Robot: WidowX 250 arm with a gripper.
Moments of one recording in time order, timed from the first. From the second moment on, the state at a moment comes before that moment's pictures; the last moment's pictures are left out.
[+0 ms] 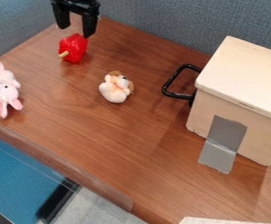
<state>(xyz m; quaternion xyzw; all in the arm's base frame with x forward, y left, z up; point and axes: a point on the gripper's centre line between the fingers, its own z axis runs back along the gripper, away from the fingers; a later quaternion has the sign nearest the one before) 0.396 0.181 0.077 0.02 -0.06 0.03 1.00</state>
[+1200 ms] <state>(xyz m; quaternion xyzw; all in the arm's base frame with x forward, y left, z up) 0.320 0.070 0.067 0.01 -0.07 0.01 1.00</state>
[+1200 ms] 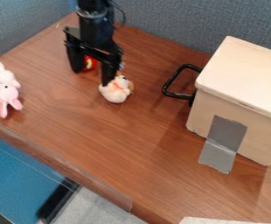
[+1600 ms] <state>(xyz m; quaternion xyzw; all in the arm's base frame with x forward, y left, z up) 0.344 0.066 0.040 0.03 -0.06 0.04 1.00</state>
